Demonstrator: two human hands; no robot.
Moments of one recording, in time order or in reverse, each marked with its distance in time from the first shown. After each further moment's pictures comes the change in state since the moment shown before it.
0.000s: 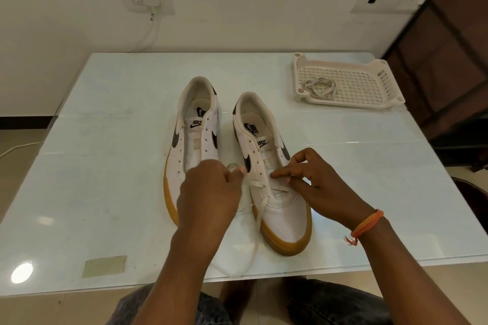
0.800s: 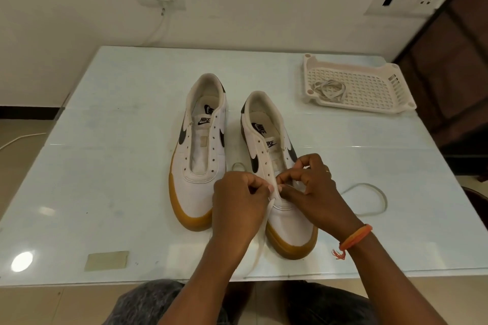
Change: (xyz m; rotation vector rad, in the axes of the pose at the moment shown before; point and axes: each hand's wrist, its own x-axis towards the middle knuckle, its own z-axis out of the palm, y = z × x) left_hand -0.009 0.006 0.032 -0.305 -0.056 -0.005; right_hand 0.002 -0.020 0.023 -0.014 0.066 0.177
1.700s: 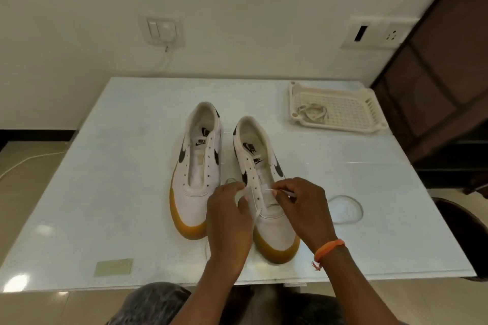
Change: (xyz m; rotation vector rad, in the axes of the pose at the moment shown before) left_hand -0.021 -0.007 0.009 0.023 0.264 0.157; right_hand -0.020 0.001 -0.003 0.056 0.298 -0.125
